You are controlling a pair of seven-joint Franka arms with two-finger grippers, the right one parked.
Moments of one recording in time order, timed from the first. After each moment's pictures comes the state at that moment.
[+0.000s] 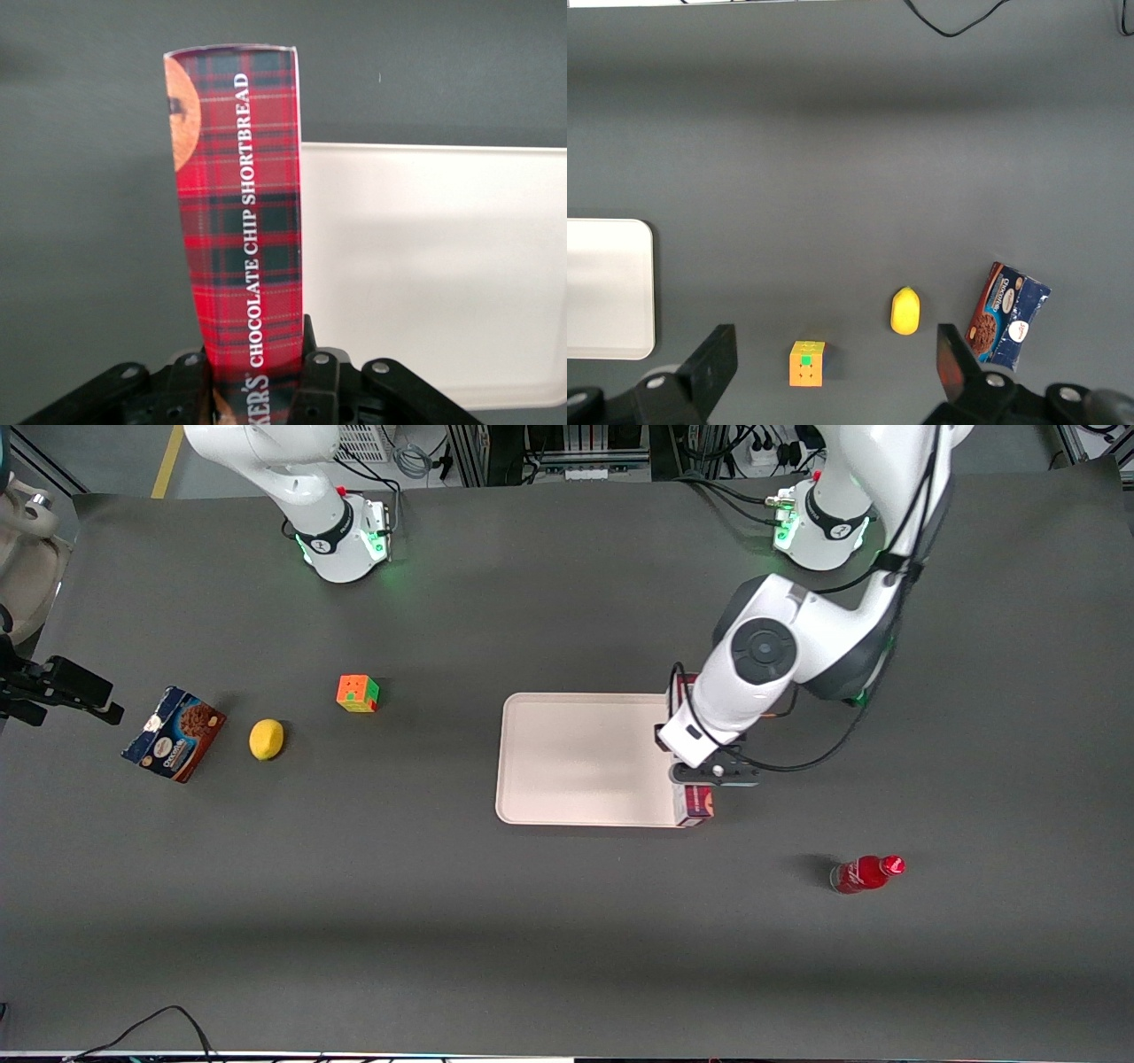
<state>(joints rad) -0.34 0.36 -0.23 -1.86 -0.01 2.24 -0.55</state>
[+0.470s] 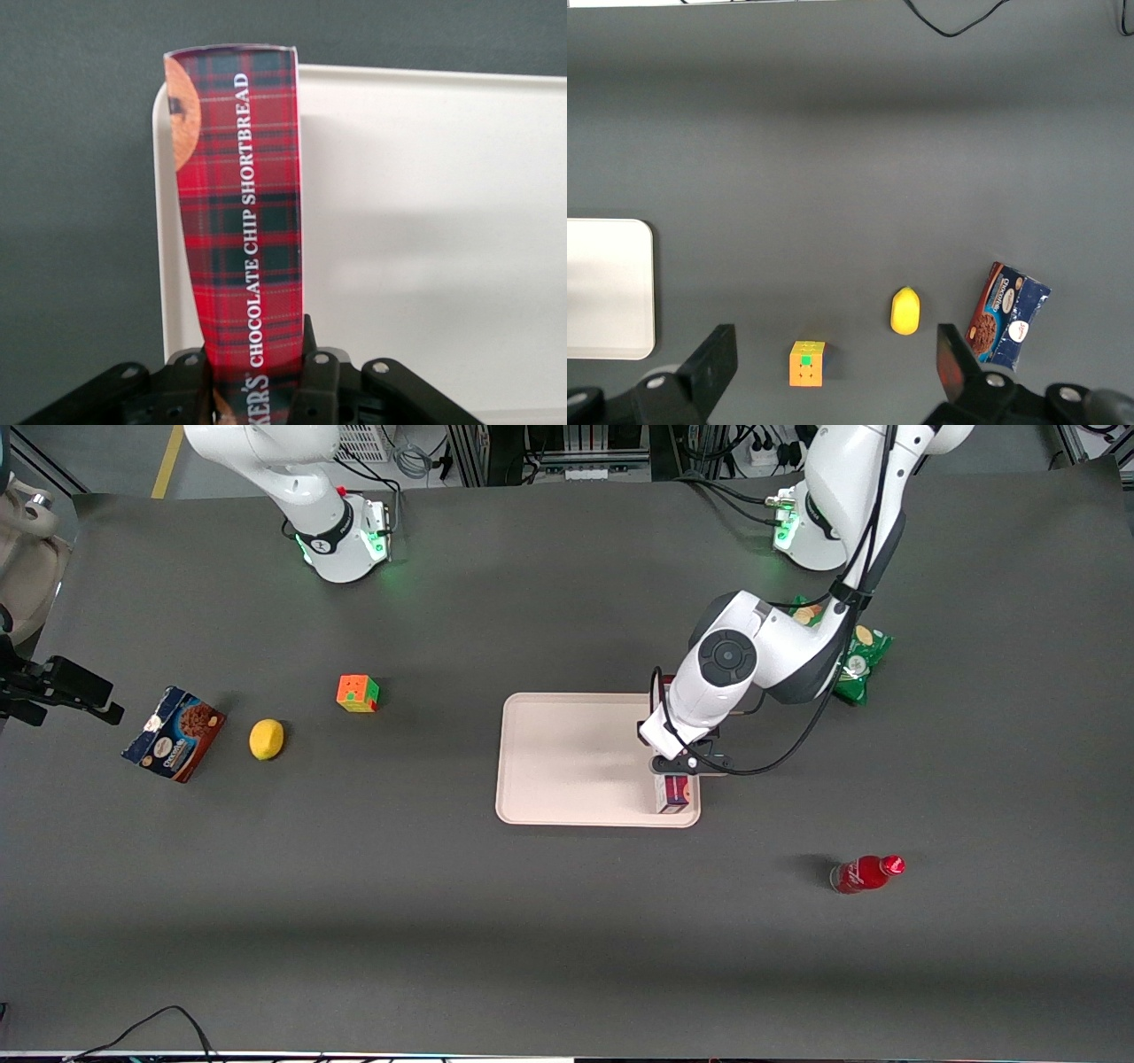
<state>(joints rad) -0.37 0.42 -0.24 -1.99 -0.01 2.42 -0.60</state>
